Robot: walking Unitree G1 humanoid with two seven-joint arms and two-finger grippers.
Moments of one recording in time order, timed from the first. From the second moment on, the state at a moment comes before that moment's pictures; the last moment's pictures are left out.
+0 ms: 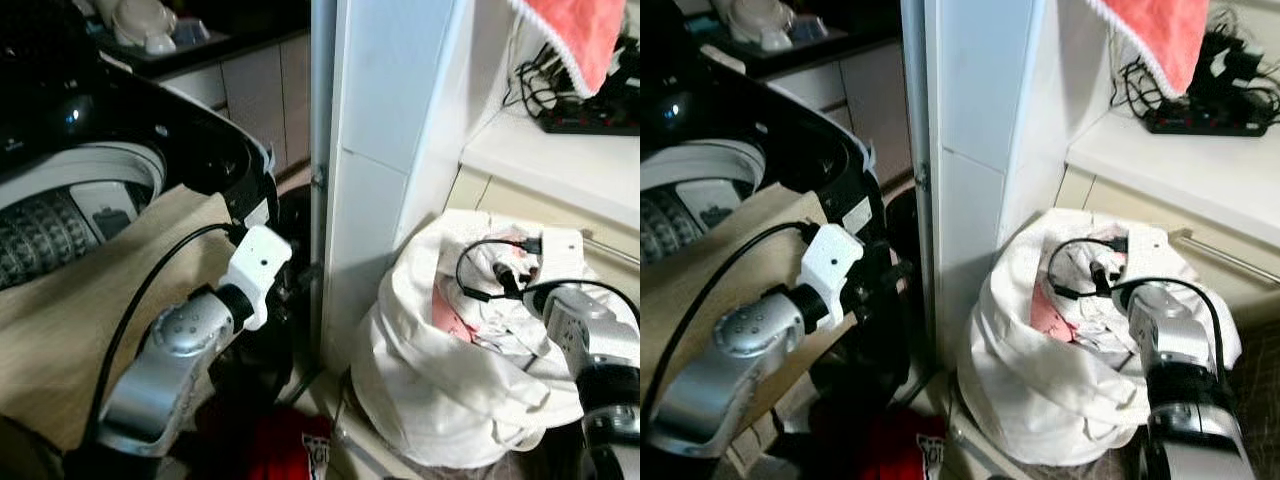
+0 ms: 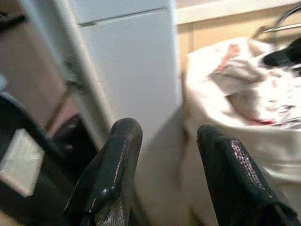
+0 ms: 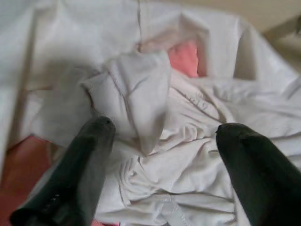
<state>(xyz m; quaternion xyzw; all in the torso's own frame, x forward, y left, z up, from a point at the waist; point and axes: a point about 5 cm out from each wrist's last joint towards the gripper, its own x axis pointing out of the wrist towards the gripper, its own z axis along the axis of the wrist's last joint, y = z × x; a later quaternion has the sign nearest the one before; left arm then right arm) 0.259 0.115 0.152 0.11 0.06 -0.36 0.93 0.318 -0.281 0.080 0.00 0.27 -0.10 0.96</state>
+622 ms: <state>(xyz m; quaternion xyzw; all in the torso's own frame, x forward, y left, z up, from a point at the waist) 0.230 0.124 0.169 0.11 0.09 -0.46 0.87 0.323 -0.286 0.059 -0.03 0.31 -0.13 0.94</state>
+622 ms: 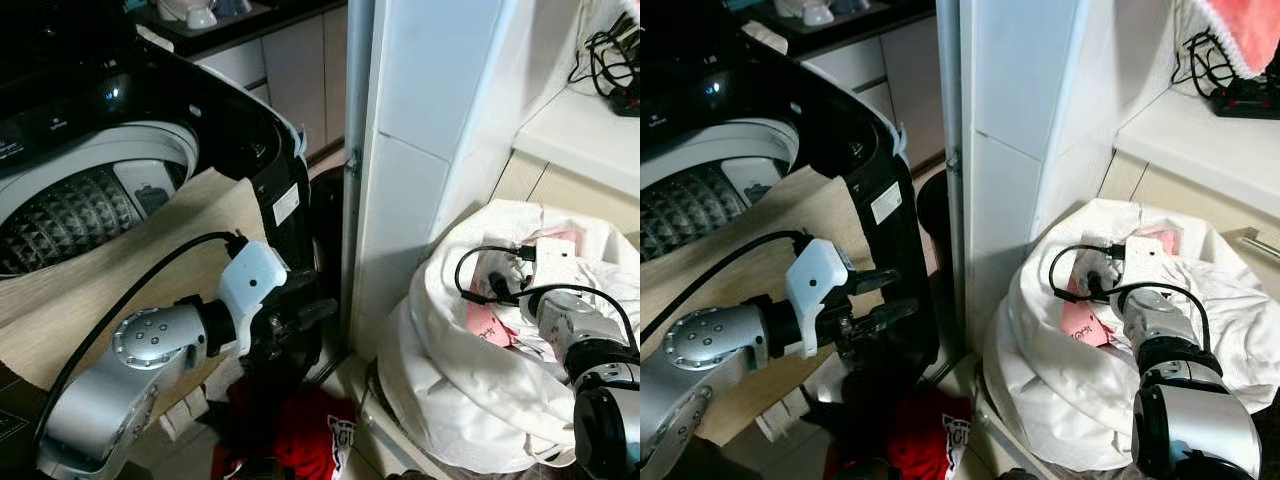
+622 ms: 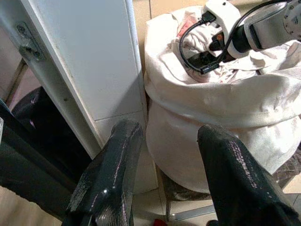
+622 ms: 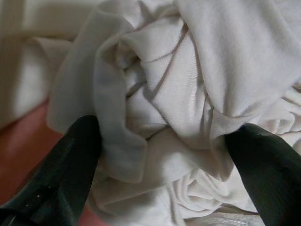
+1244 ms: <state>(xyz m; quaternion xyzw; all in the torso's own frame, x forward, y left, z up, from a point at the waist) 0.228 0.124 0.175 0.10 0.10 -0.48 0.87 0.325 -0.286 0.060 -0.08 0.31 -0.13 0.94</state>
